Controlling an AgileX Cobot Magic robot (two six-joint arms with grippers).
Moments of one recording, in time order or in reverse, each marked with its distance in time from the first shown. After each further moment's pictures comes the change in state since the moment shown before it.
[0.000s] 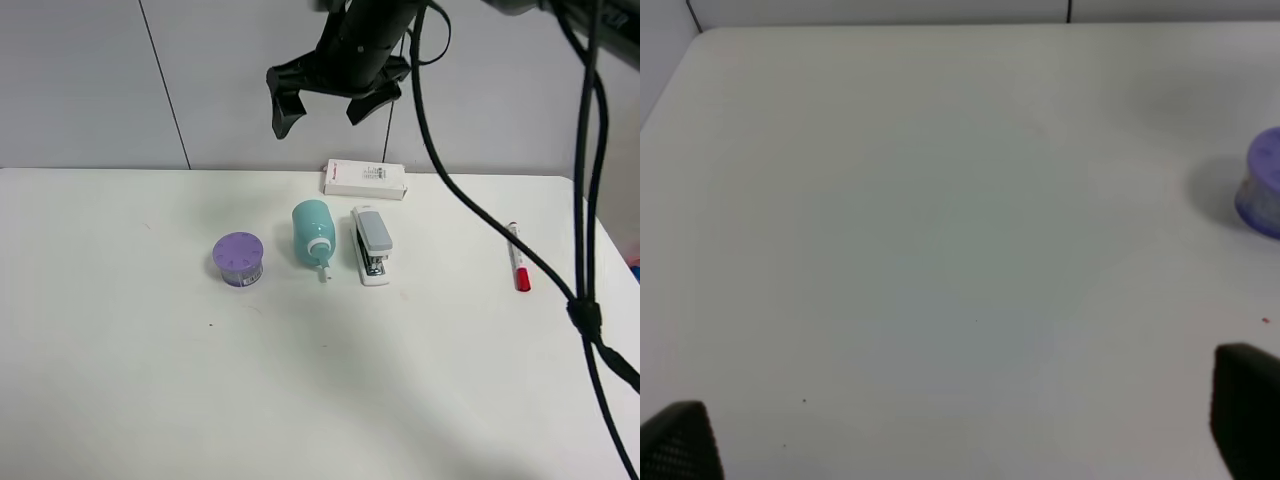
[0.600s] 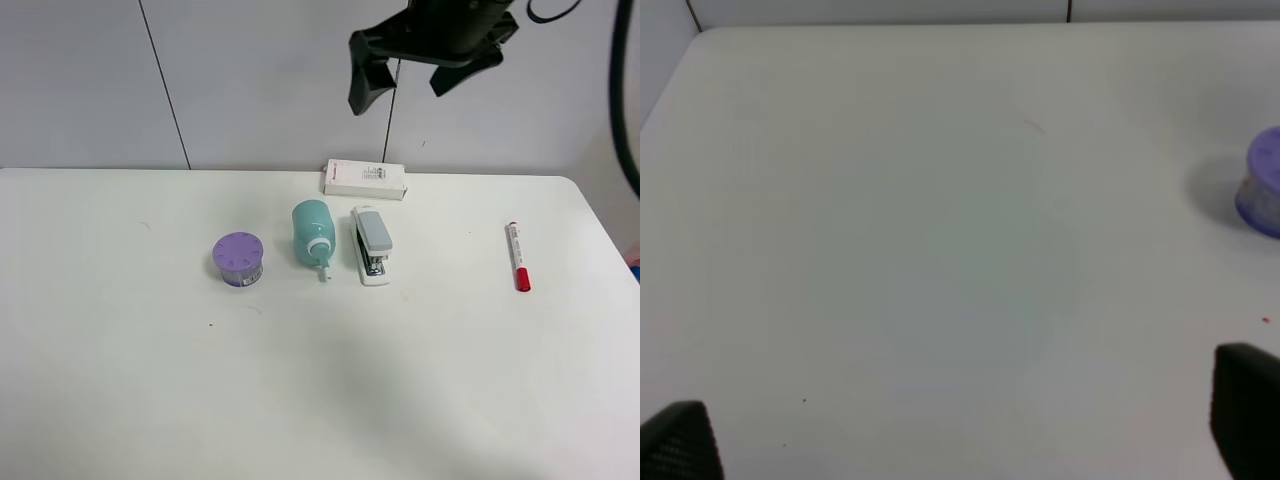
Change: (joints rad) left arm 0.000 0.000 0.000 0.000 0.000 0.000; right arm -0.086 -0.316 0.293 -0.092 0.008 -0.013
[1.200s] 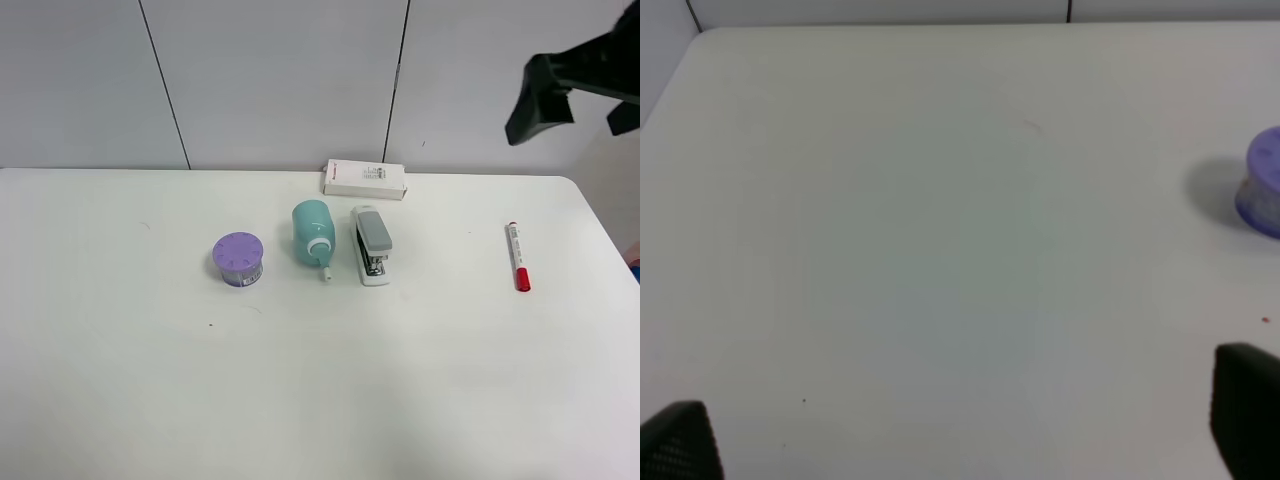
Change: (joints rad) left arm 0.000 0.000 0.000 0.000 0.000 0.000; right arm -0.227 -0.432 0.424 -0.074 0.002 0.072
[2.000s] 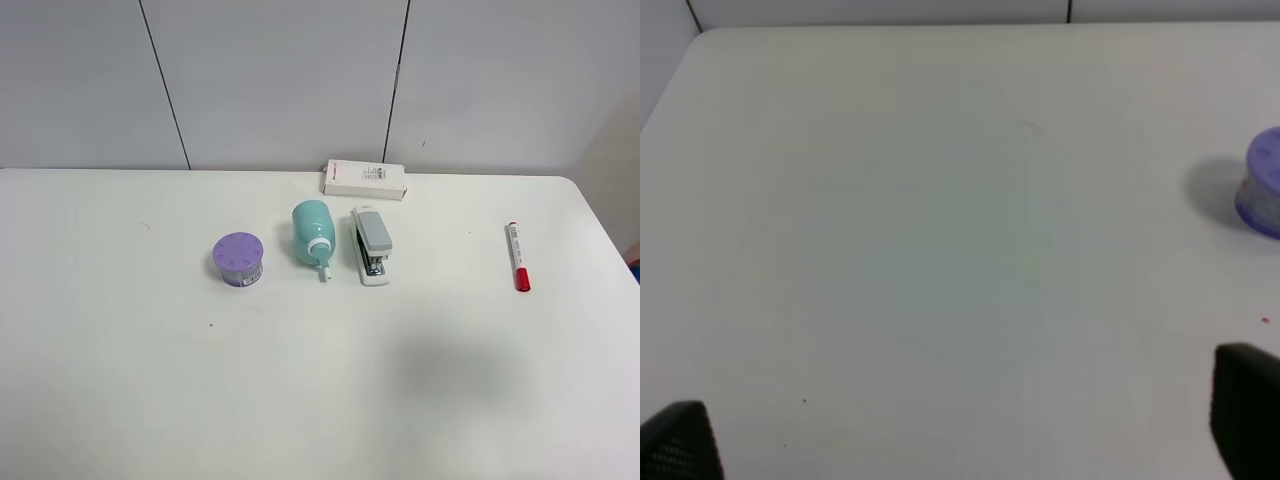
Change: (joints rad) left arm 0.000 0.000 0.000 0.000 0.000 0.000; right arm -0.279 -0.750 0.627 -0.040 -0.087 -0.022
